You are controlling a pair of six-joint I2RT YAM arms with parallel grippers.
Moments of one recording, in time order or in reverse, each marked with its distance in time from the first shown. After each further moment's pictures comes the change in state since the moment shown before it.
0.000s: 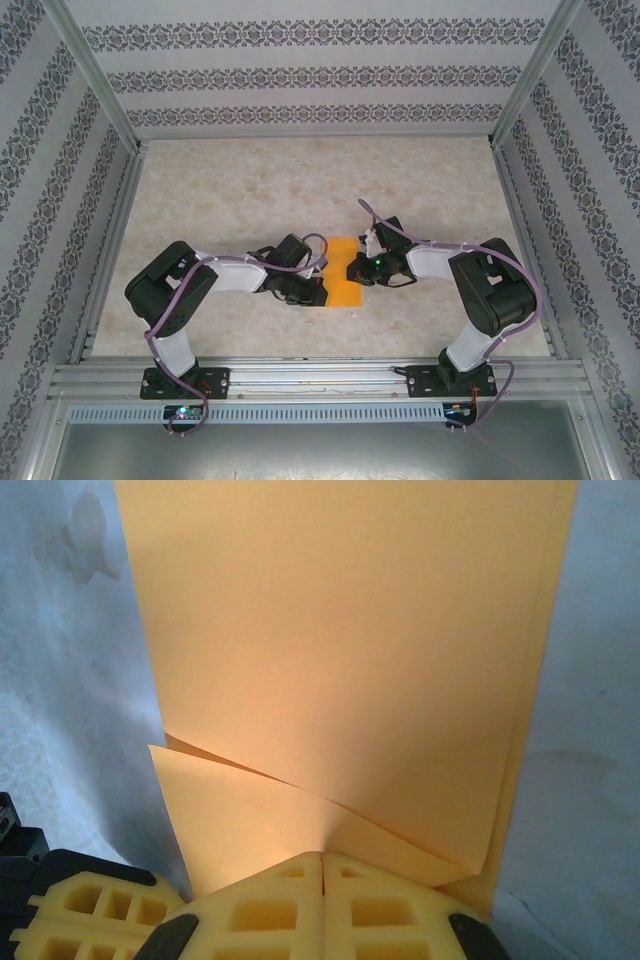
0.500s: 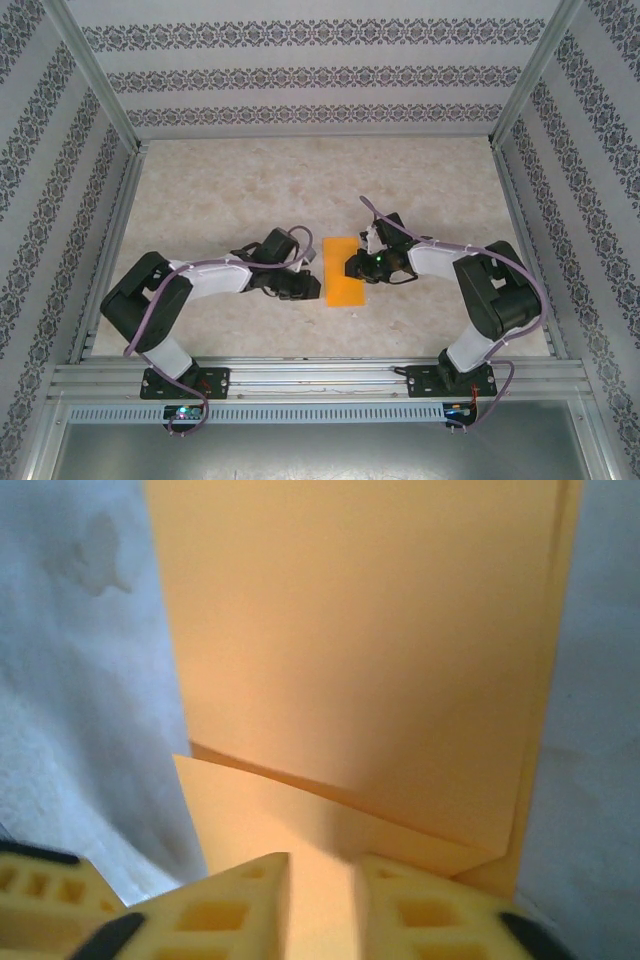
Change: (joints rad) left arm 0.068 -0.149 -0.035 -0.041 -0.030 -0.035; right arm -0.002 -0.049 0.036 -0.063 0.024 -0.002
